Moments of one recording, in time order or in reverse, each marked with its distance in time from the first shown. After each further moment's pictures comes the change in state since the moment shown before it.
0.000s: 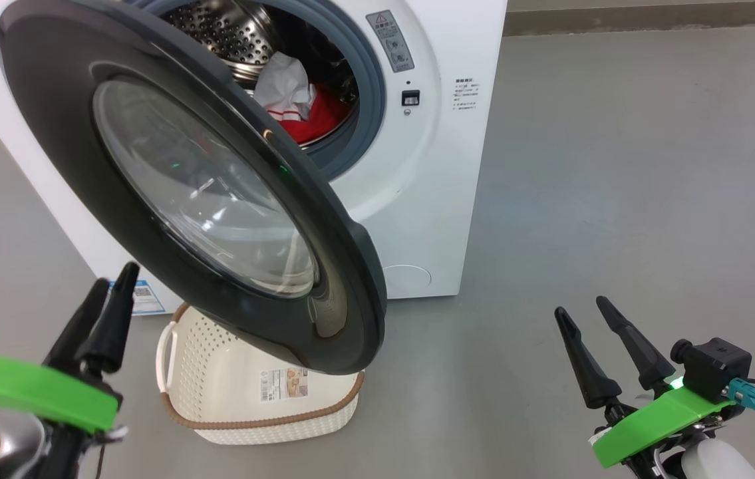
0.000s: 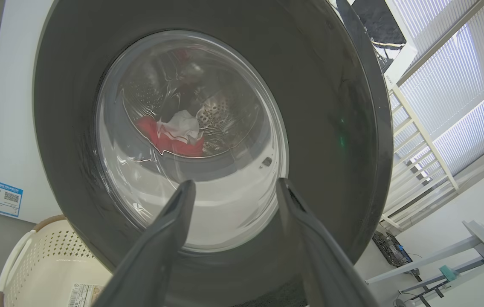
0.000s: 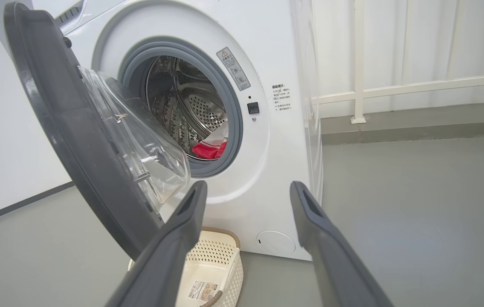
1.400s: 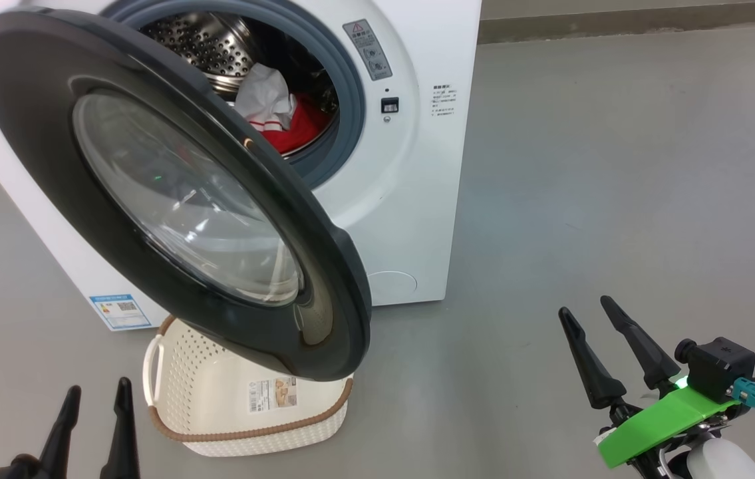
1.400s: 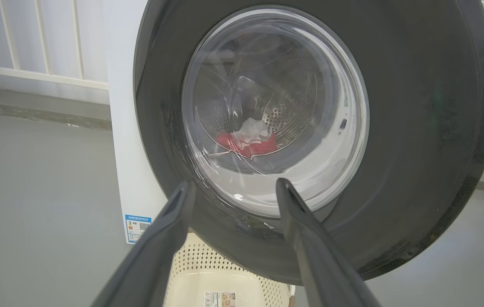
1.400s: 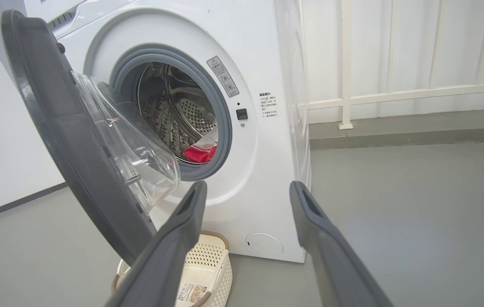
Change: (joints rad) left arm 0.217 -0.016 -0.047 0.216 0.530 -0.037 -0.564; right arm 0.001 -0.017 0.005 -0.006 0.000 0.000 0.000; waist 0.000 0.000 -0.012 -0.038
